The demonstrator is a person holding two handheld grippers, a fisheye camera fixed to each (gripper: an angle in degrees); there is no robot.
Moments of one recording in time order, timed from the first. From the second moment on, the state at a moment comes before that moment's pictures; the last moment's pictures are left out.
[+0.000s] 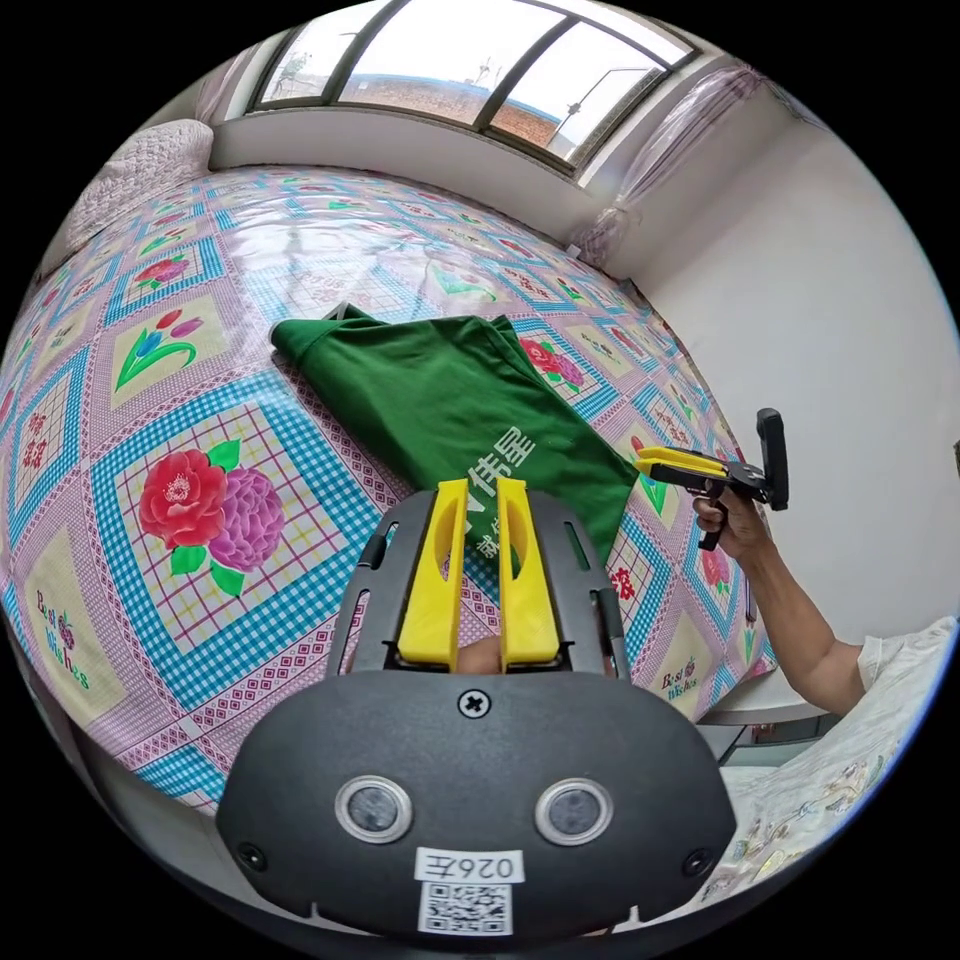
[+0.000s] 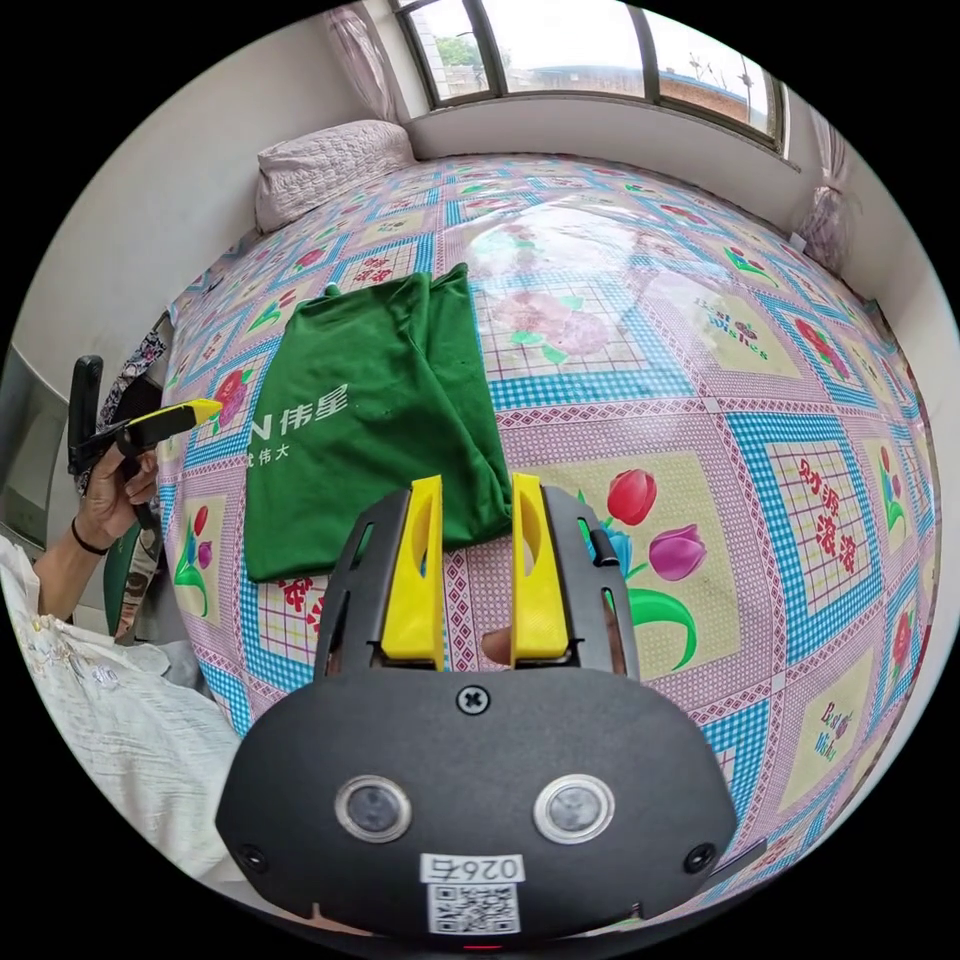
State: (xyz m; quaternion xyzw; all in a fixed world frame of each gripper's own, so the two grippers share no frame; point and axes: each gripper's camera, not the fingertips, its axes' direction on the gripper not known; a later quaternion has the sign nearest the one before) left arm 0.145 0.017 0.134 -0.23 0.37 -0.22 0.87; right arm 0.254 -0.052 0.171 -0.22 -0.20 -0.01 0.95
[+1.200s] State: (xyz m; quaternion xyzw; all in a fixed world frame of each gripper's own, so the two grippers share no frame) left arm 0.204 -0.021 0.297 -0.28 0.37 -0.29 0.84; right arm 0.327 -0.089 0.226 -0.25 -0.19 0.03 0.95
